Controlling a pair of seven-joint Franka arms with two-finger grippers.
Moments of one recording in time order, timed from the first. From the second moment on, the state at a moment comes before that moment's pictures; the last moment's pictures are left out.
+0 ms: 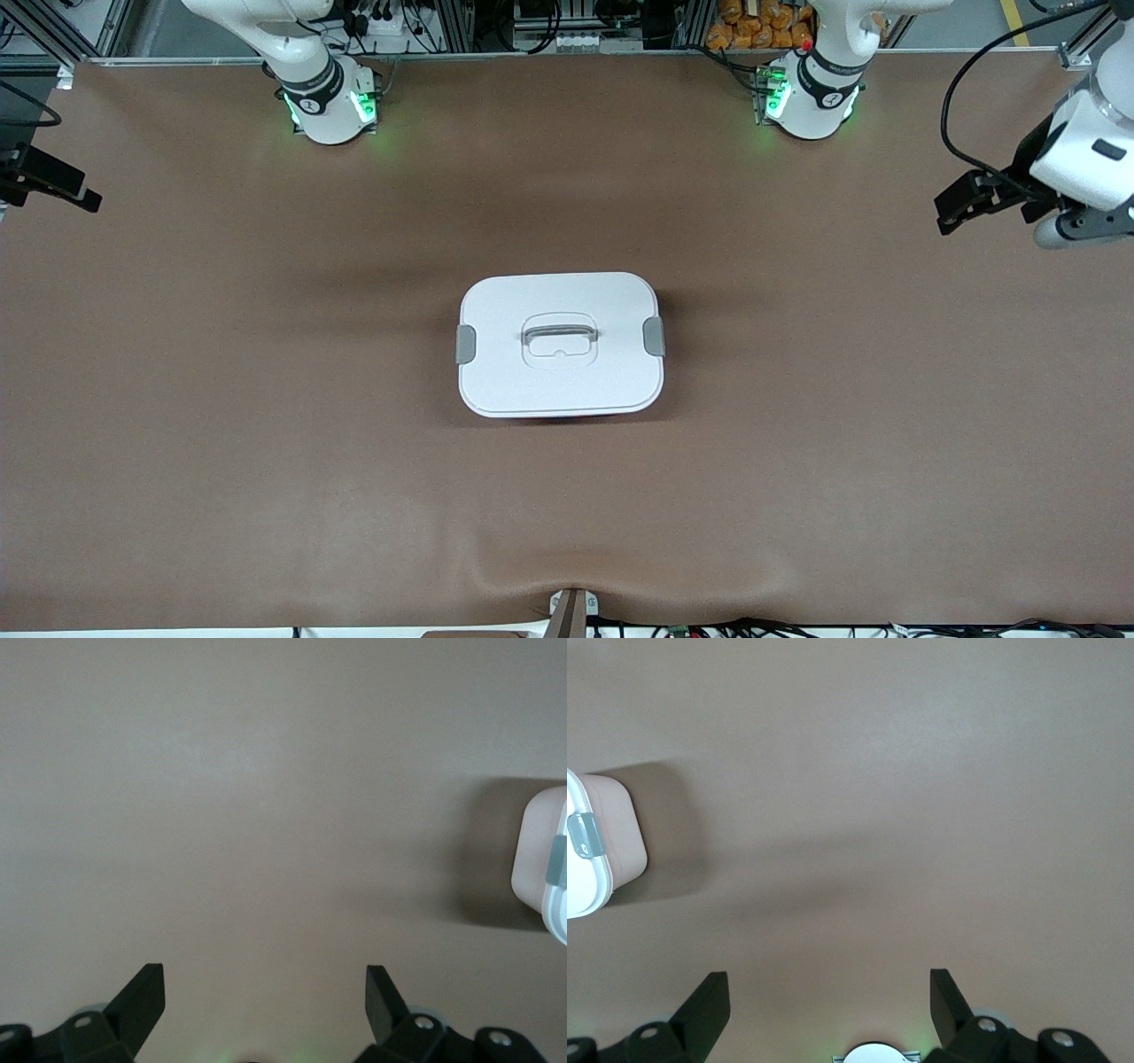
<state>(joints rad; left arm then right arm) -0.11 -0.04 -0.05 -1.57 0.07 1.51 -0.24 -0.03 -0.03 -0.09 -1.50 0.06 1.40 0.02</state>
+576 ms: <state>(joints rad) -0.12 -0.09 -0.05 -1.64 0.03 1.55 -0.23 -0.03 -0.03 -0.09 -1.50 0.06 1.40 0.02</state>
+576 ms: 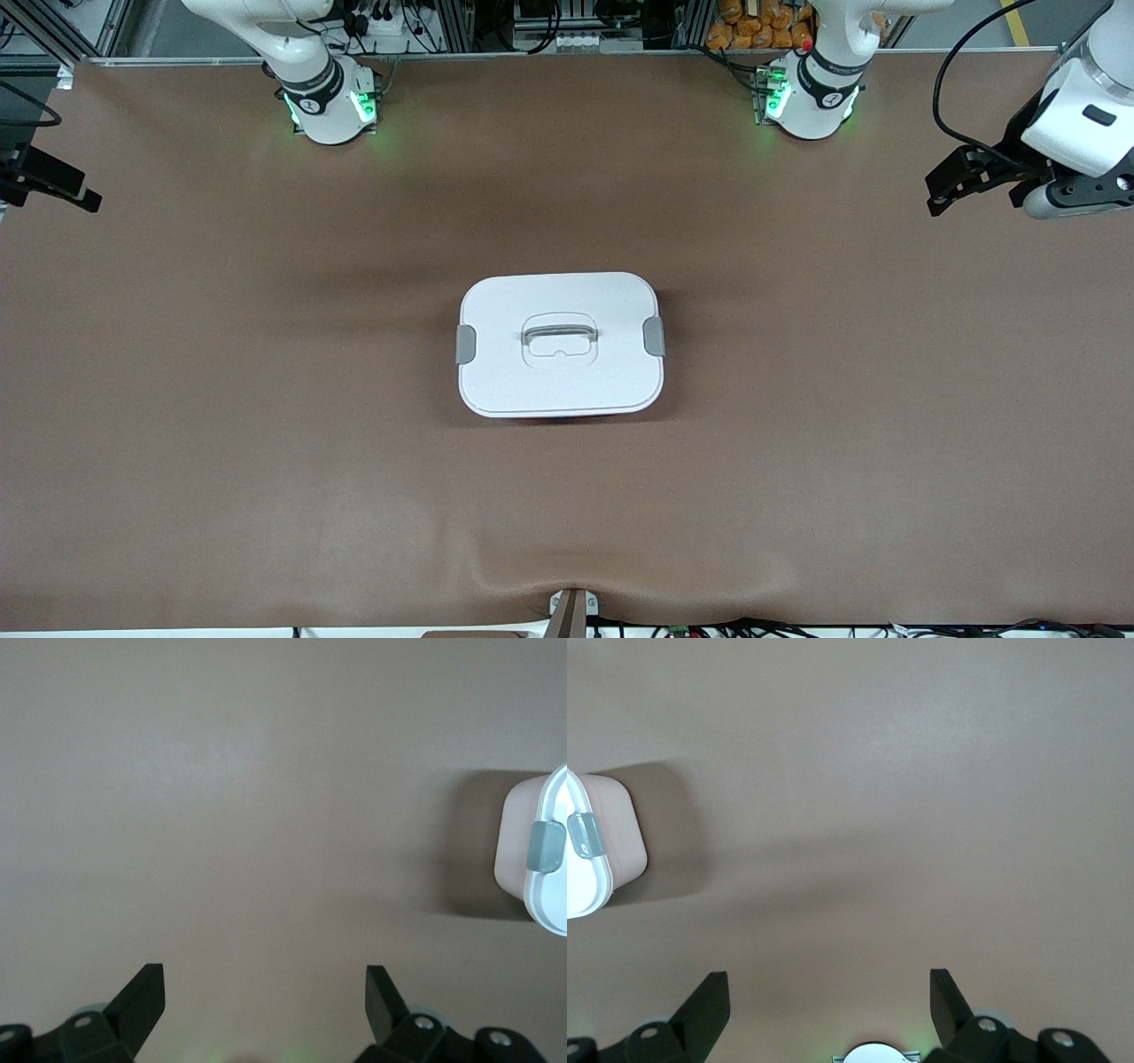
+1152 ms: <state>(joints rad) -0.12 -0.08 -0.04 -1.64 0.00 1.56 -0.23 -0.03 -0.03 -0.09 -1.50 0.06 1.40 0.02</state>
